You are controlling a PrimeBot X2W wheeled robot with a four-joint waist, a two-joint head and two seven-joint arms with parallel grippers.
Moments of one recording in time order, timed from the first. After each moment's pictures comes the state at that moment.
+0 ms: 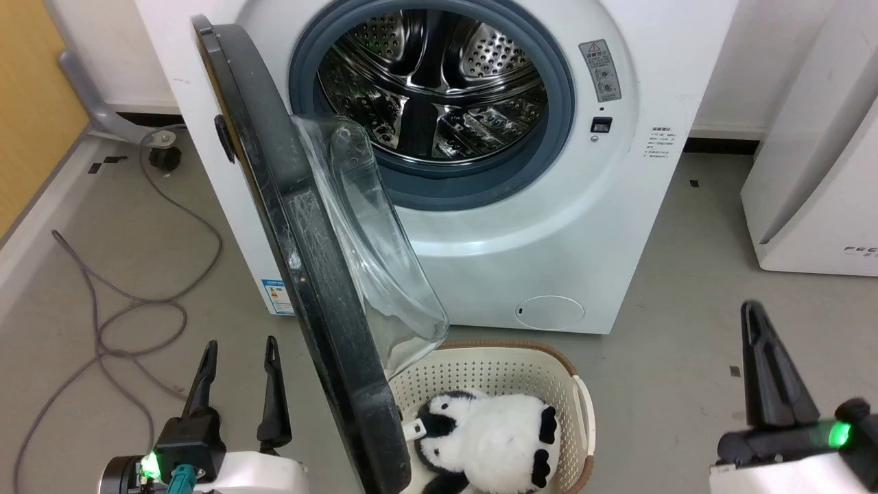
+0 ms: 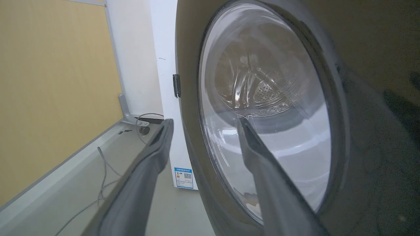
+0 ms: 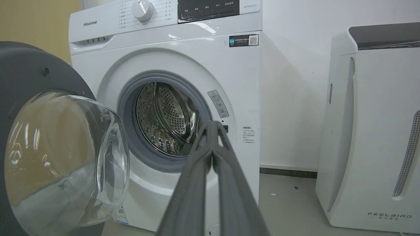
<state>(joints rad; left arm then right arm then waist) 0.02 0.05 -0.01 0.07 -0.06 0.08 -0.26 0.05 -0.08 -0.03 -0.16 0.16 0.13 -0.26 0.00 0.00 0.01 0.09</state>
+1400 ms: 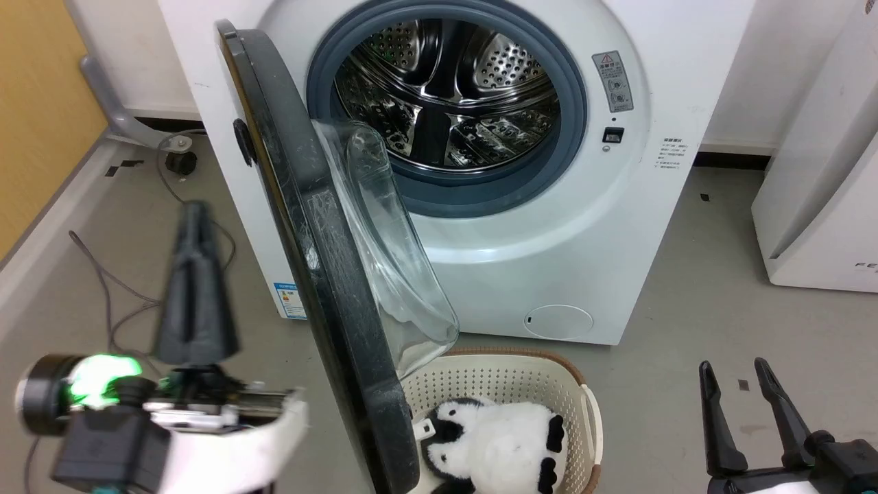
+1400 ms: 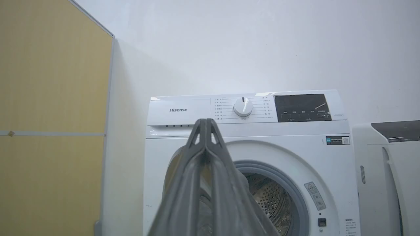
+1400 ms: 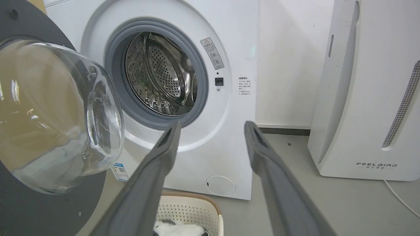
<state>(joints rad) -0.06 0.05 -0.03 -0.41 -0.03 0.03 -0.26 0.11 -0.05 -0.05 0.00 0.13 0.13 -0.26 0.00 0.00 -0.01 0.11</state>
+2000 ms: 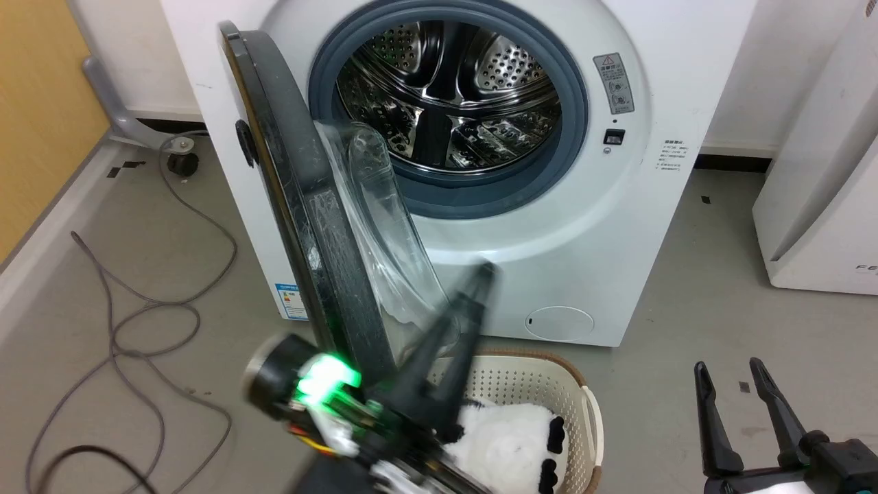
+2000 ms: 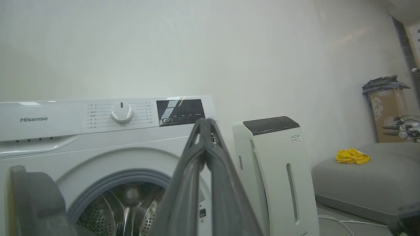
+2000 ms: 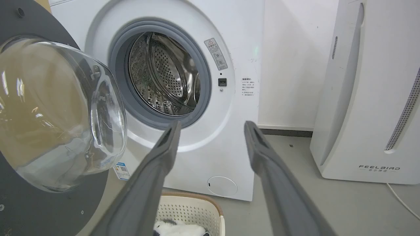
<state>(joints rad) -0.10 0.05 -0.45 -0.43 -0.03 -0.06 -0.26 0.11 -0.05 -0.04 0.00 0.12 0.13 -0.26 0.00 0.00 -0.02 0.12</state>
